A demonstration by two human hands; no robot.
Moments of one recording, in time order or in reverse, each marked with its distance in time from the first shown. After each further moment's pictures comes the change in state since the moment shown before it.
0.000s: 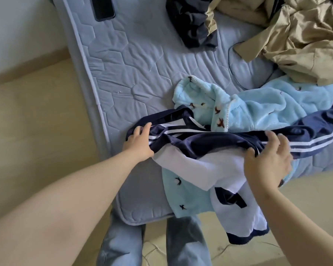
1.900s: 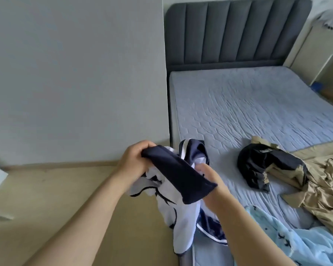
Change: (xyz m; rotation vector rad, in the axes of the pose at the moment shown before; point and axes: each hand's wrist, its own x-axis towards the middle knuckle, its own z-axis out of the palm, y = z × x) left_hand -0.314 -0.223 -0.352 -0.987 0.743 0.472; right_hand -0.281 -0.415 -0.110 0.917 -0.912 0.010
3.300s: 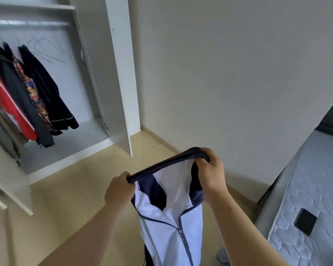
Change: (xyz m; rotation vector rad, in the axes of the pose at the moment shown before) left_hand -0.310 -0.140 -0.153 0.398 0.942 -0.755; right_hand -0.179 0.103 0.183 -0.511 -0.725 -0.724
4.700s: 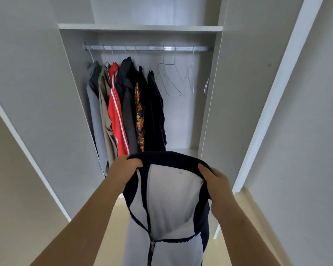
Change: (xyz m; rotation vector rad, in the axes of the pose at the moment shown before) left_hand 0.496 -0.064 -0.265 -0.724 0.439 -0.512; right_hand 0.421 -0.005 0.528 0.145 -0.702 0.323
